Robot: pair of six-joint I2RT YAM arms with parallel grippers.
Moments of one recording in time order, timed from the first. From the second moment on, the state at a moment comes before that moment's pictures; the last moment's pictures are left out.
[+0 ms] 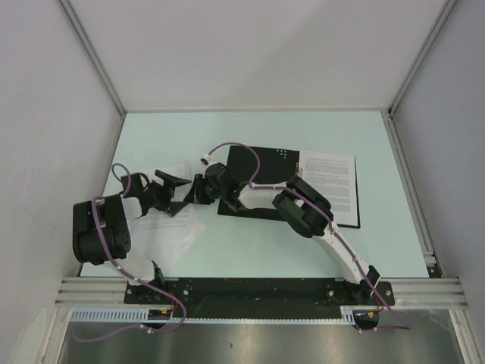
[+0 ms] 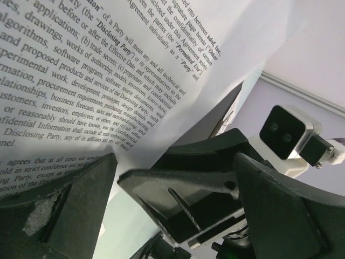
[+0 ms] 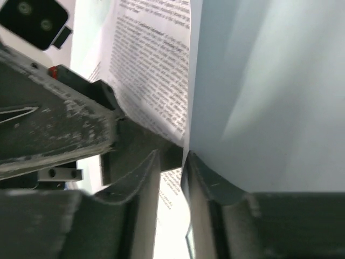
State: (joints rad) left arm 0.25 1.59 0.55 0.20 0.71 -1.06; right arm 0.95 2.42 1.66 0.29 -0.26 0.91
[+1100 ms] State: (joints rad) left arm -0.32 1.34 1.01 -0.08 0.40 -0.64; right arm 0.38 1.47 1.10 -0.37 -0.29 0.43
